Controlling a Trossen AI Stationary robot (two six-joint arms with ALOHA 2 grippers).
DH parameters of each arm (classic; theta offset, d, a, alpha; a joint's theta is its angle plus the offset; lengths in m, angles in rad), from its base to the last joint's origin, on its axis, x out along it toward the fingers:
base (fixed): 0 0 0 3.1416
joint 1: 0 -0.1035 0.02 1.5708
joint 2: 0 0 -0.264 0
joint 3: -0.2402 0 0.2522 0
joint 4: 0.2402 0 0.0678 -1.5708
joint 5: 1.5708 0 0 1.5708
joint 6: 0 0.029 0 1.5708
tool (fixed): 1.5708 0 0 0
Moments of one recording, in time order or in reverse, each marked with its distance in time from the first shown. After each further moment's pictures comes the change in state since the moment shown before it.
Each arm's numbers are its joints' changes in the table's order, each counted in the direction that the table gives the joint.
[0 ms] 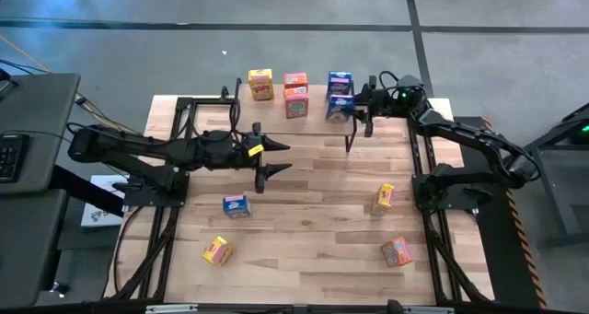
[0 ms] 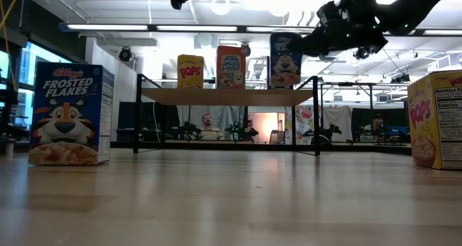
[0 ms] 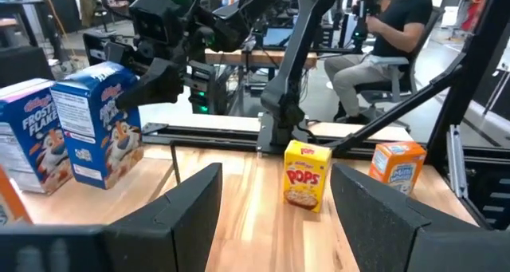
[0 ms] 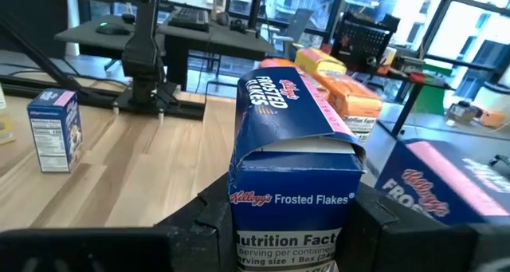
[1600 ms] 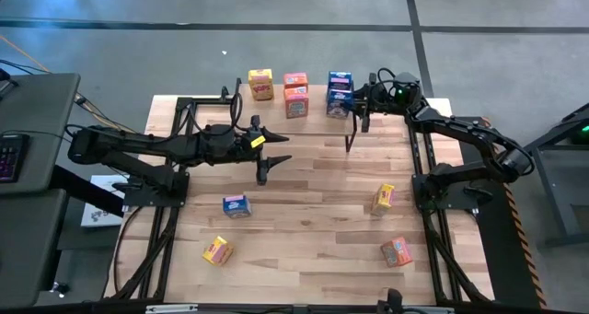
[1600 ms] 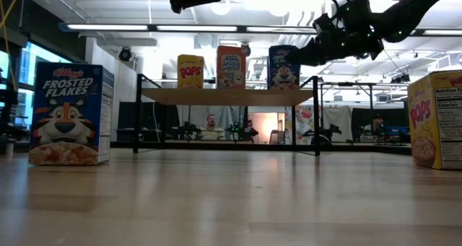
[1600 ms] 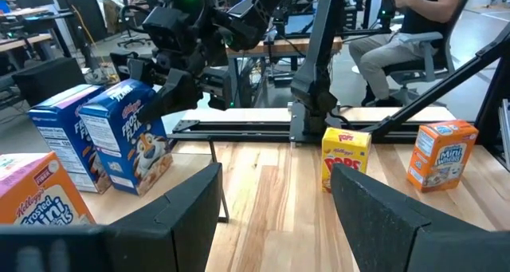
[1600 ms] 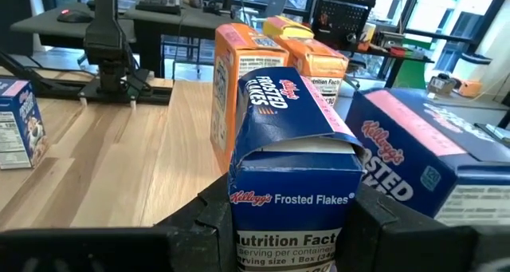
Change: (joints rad) left arm -0.059 0.000 0.000 0.026 -0.003 0.104; right arm 0.045 0.080 -0.012 -0.024 0.040 0.019
